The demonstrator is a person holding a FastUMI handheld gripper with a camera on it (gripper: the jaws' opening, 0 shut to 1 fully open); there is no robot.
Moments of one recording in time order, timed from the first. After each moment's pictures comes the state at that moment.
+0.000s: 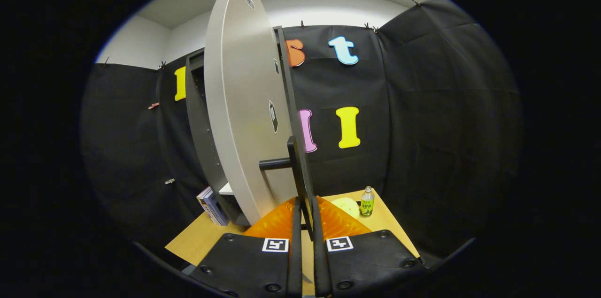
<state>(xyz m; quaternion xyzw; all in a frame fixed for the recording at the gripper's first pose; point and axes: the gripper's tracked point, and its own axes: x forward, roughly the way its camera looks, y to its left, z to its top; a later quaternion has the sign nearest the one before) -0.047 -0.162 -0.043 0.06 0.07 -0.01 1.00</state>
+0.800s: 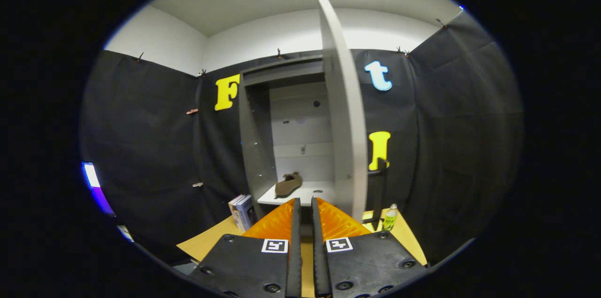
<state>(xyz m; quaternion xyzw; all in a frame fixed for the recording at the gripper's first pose) -0.094 -0.043 -0.027 0.03 0.03 0.11 0.99</state>
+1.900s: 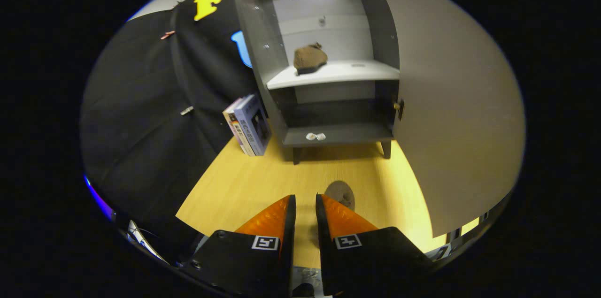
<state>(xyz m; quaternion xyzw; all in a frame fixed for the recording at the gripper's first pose) -0.014 0.041 -0.320 0.06 0.32 0.04 0.94</state>
